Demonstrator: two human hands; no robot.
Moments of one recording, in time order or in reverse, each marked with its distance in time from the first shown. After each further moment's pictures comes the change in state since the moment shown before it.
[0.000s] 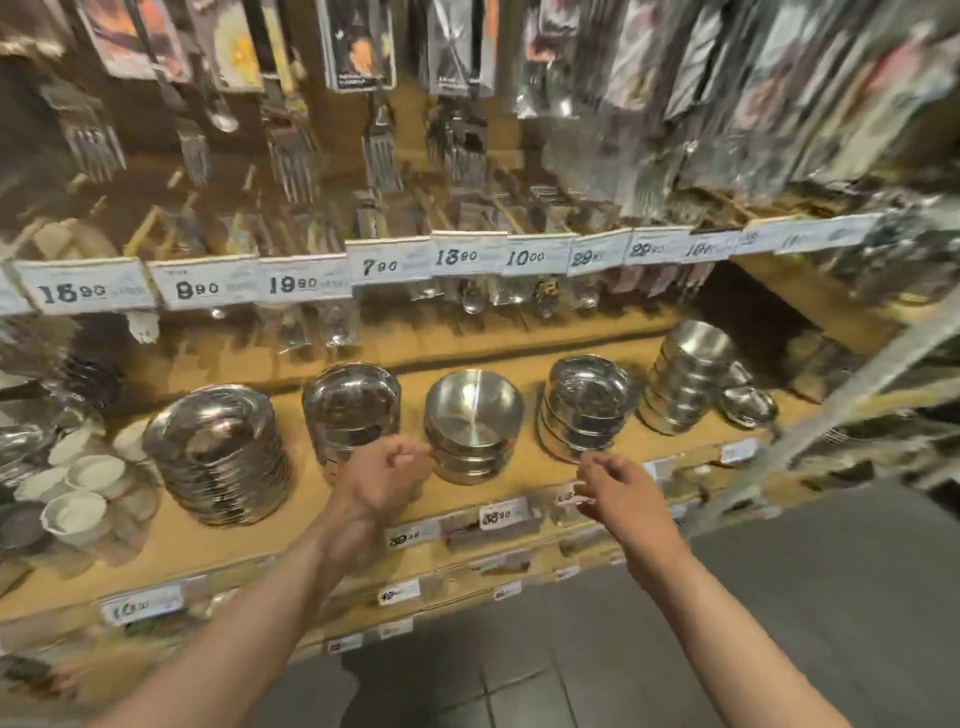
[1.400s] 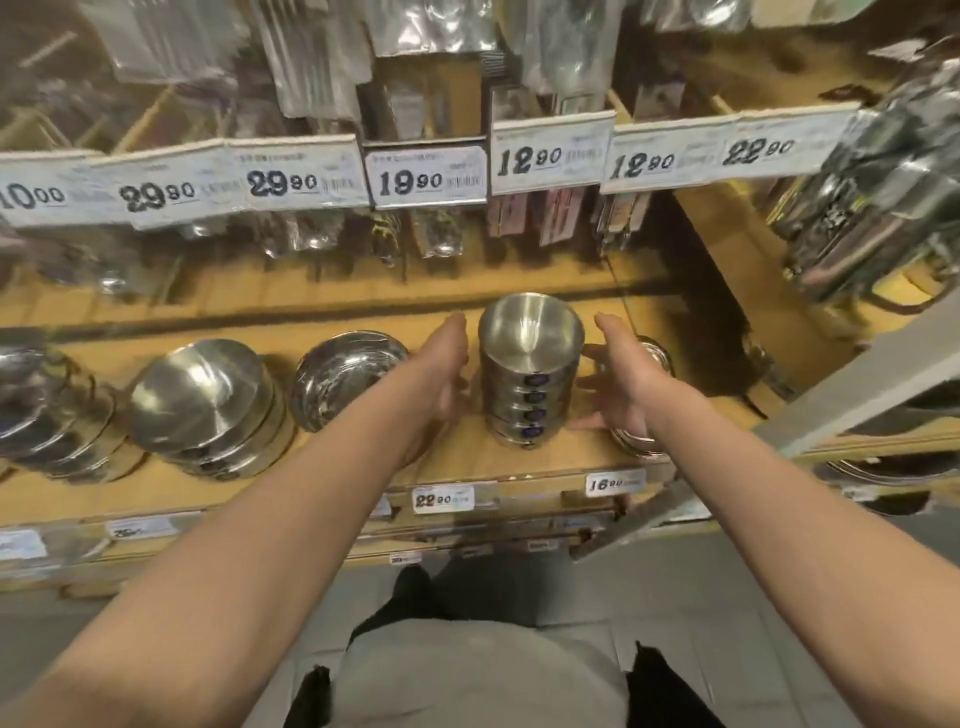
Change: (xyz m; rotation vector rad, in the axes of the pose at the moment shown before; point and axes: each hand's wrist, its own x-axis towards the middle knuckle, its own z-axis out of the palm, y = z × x) left_hand 0.219 0.106 0.417 -0.347 0.078 -0.577; right_hand 0.373 0.033 -0.265 0.212 -0.483 0.491
